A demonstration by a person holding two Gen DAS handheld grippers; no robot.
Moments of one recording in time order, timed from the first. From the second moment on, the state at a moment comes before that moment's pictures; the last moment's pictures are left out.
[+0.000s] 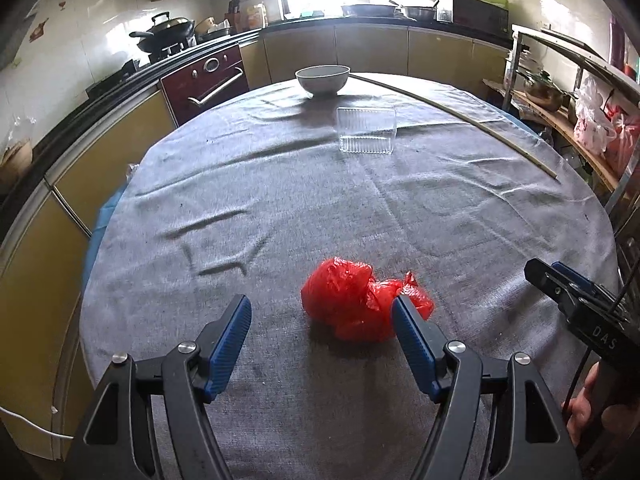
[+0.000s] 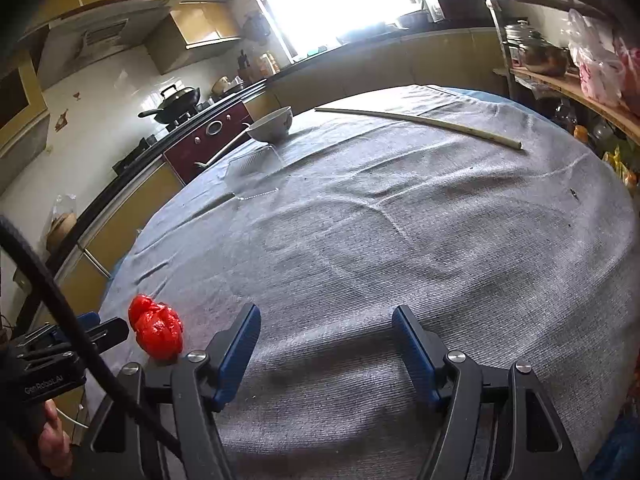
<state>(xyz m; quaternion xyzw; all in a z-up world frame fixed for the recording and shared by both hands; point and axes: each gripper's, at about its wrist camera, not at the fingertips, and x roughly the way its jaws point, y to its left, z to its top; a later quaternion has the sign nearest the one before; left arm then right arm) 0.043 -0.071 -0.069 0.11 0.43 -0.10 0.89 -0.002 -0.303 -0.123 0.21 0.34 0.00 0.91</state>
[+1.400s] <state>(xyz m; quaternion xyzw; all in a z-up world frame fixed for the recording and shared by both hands) 0.020 -0.004 -0.059 0.12 0.43 -0.04 0.89 0.005 -0.304 -0.127 0.21 0.36 -0.01 0.91</state>
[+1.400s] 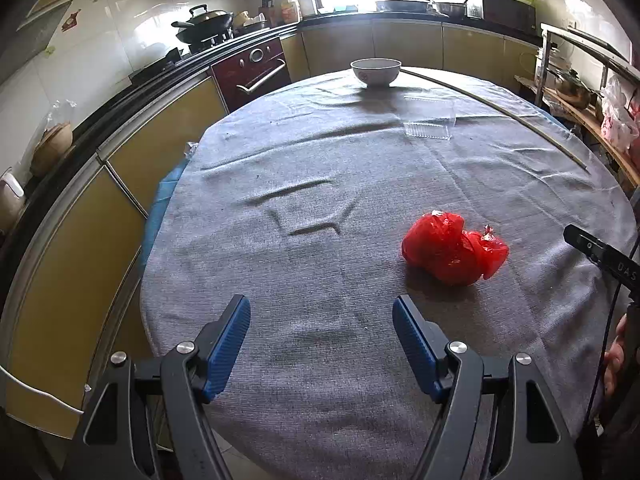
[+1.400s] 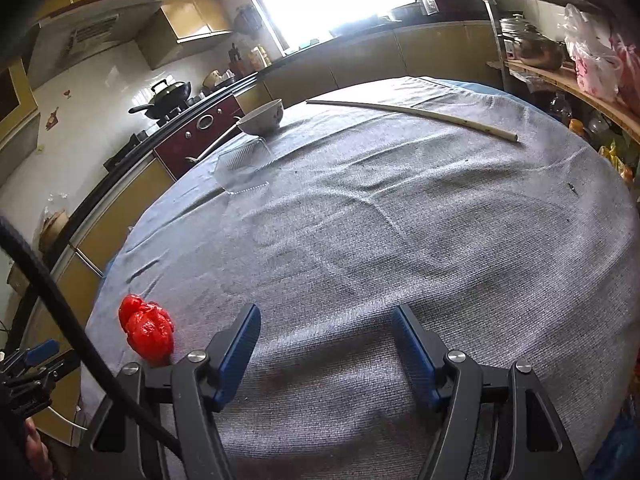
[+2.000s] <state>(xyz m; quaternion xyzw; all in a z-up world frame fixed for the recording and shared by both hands) 0.058 -0.036 -0.075 0.03 0.52 -0.13 0.85 0.003 -0.304 -0.127 0.22 0.36 -0.01 0.91</state>
